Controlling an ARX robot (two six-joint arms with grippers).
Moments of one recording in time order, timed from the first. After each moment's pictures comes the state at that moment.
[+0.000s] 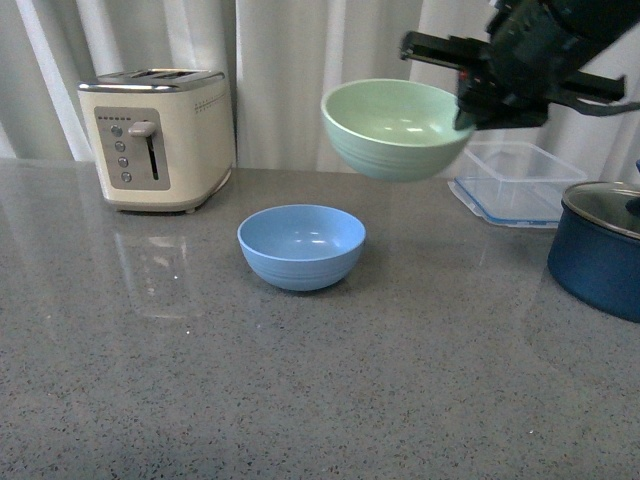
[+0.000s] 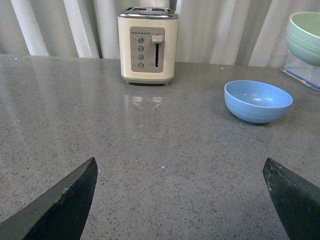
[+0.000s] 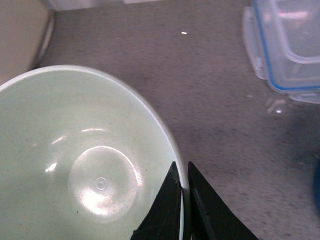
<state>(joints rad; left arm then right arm) 0.00 0.00 0.02 0.00 0.00 -0.01 0.29 1.90 1.62 -0.30 0.05 0.28</state>
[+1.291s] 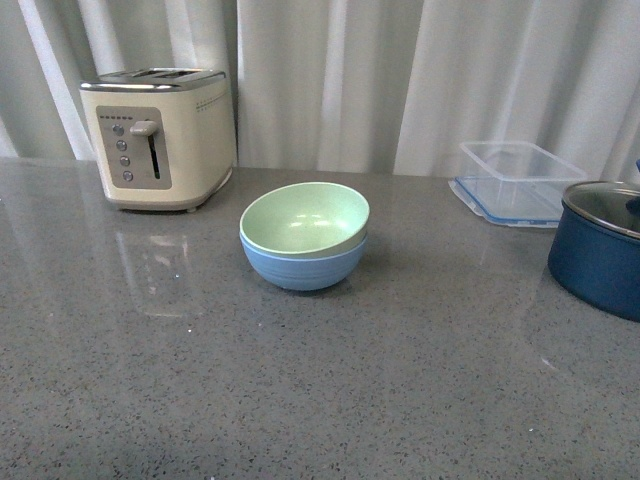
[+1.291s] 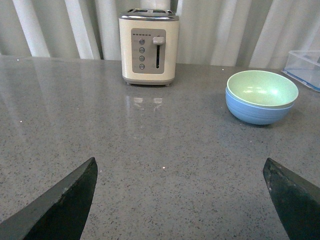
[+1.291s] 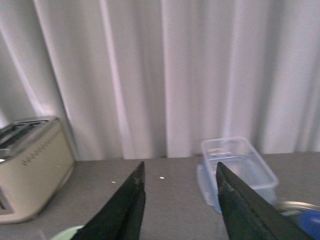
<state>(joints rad) 0.00 0.00 0.02 0.00 0.00 -0.01 0.34 1.40 0.90 0.63 0.33 0.07</state>
